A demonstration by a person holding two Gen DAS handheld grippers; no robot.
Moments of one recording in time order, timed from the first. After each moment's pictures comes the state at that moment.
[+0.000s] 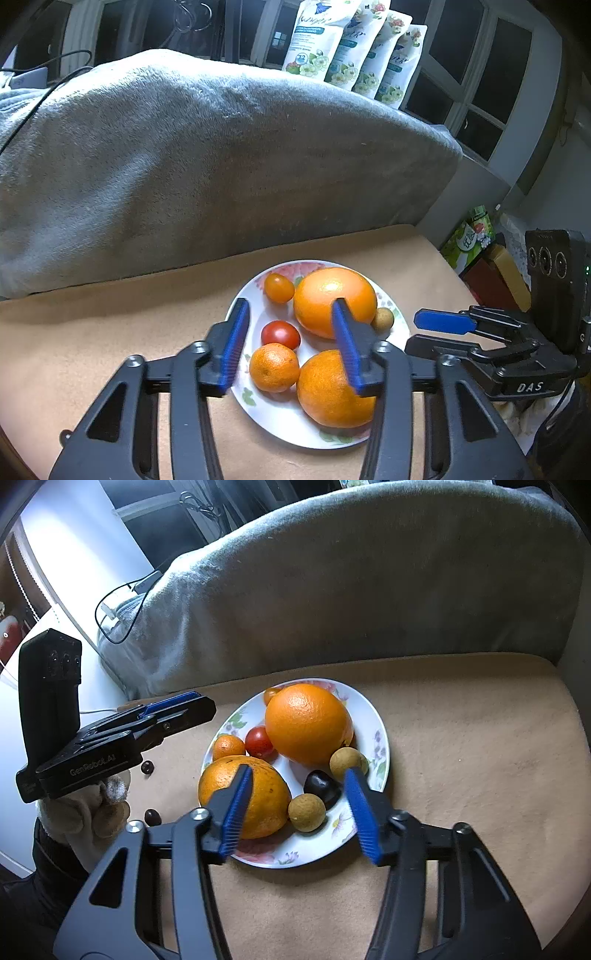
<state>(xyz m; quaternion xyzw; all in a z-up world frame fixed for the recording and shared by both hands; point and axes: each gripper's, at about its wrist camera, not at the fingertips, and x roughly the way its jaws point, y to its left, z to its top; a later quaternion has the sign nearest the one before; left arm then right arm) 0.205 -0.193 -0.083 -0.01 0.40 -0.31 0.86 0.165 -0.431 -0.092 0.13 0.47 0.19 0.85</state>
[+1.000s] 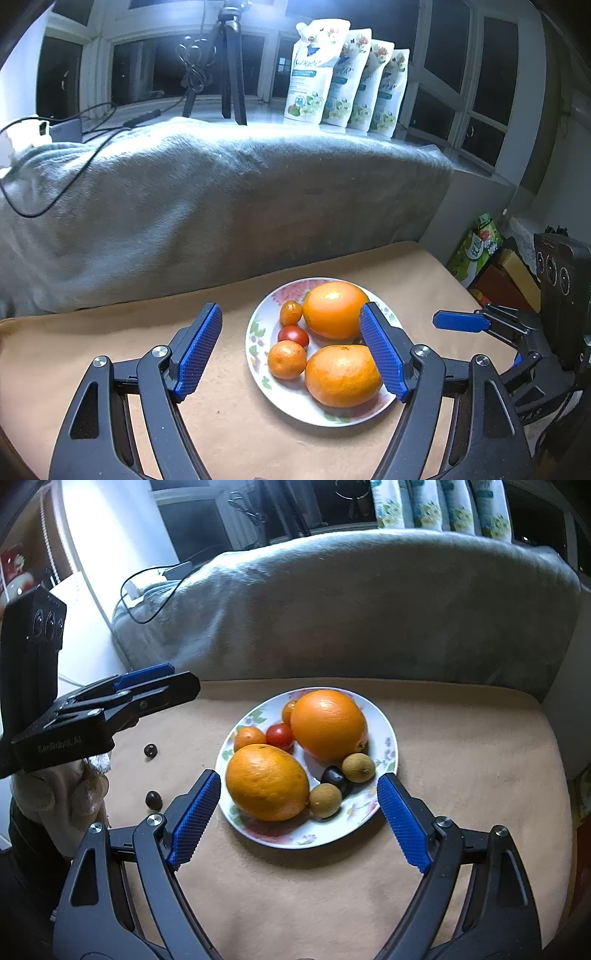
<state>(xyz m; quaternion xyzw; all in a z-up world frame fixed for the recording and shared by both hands) 0.168 -0.177 -0.045 0.02 0.34 -0.27 0.90 0.131 -0.405 -0.063 0.05 0.44 0.19 0.88</state>
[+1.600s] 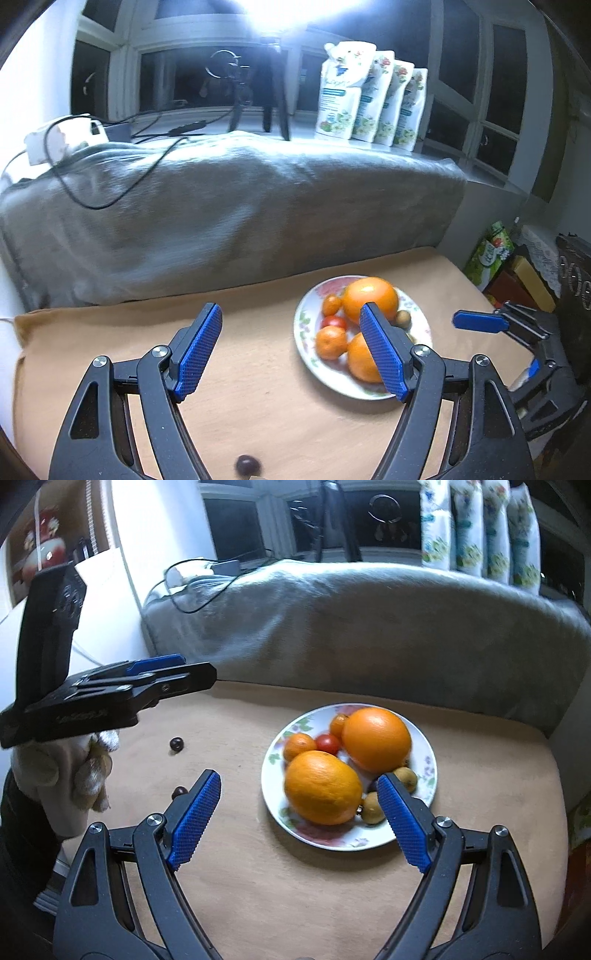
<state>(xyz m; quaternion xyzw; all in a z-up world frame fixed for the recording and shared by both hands) 0.155 -0.127 -0.036 0.02 0.33 -0.24 0.91 0.105 -0.353 -0.045 0.00 0.40 0.22 0.89</state>
